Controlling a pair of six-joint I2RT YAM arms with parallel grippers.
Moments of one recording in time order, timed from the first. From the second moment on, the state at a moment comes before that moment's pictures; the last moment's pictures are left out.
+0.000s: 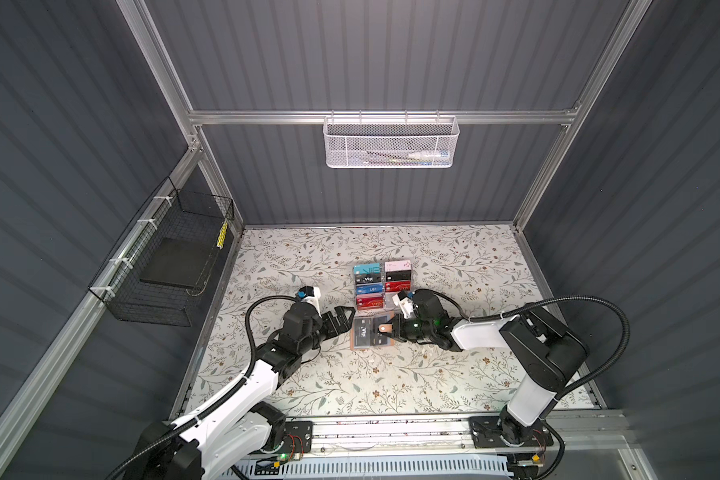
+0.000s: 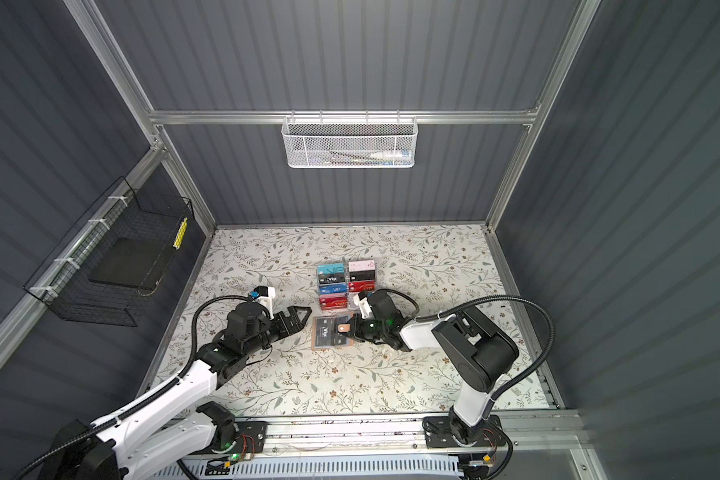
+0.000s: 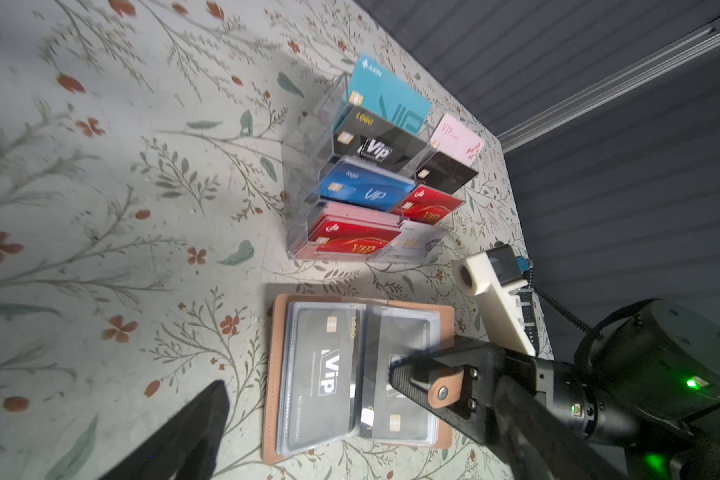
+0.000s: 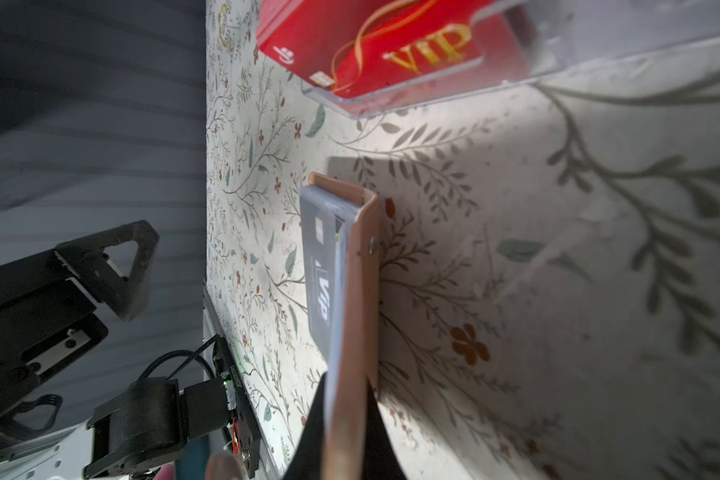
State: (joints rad) left arm -0.54 1.00 0.43 0.04 0.16 -0.82; right arm 0.68 1.74 0.67 0.39 -0.54 0.88
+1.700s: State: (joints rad) left arm -0.58 1.37 0.50 0.43 0.30 -0.98; right arm 0.66 1.54 0.77 -0.05 -0.15 0.59
